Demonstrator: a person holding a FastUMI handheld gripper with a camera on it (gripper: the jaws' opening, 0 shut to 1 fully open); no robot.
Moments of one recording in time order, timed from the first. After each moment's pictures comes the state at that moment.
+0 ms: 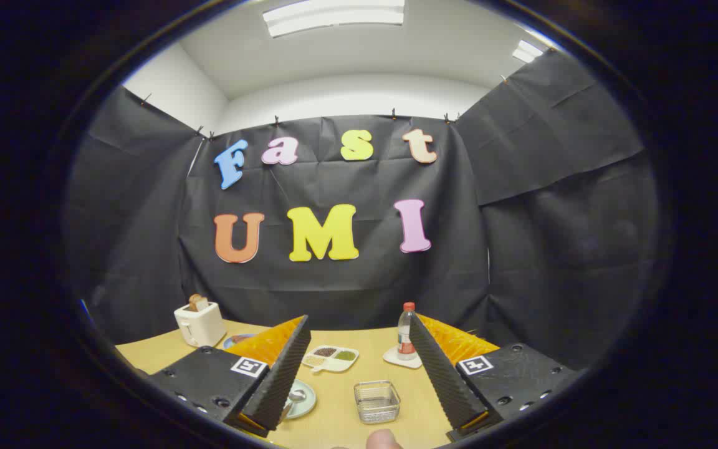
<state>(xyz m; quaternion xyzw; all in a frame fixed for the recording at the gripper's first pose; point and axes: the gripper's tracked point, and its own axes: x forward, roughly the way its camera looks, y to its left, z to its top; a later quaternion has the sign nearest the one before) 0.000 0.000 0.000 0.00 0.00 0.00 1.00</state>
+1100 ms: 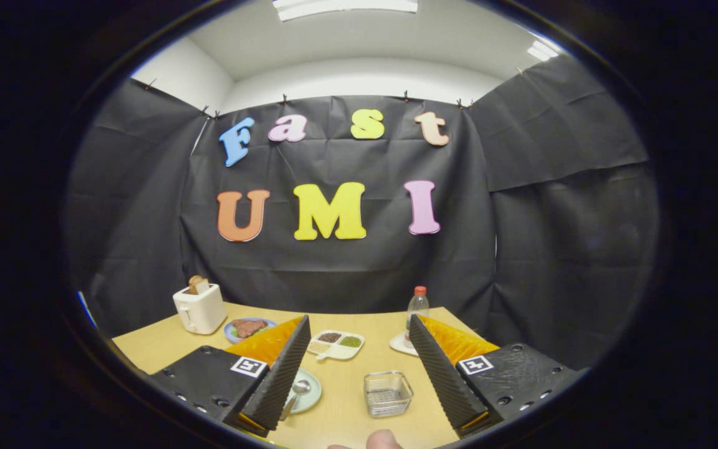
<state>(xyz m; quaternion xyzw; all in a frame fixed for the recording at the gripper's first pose) 0.021 0.017 -0.025 -0.02 0.05 0.00 1.00</state>
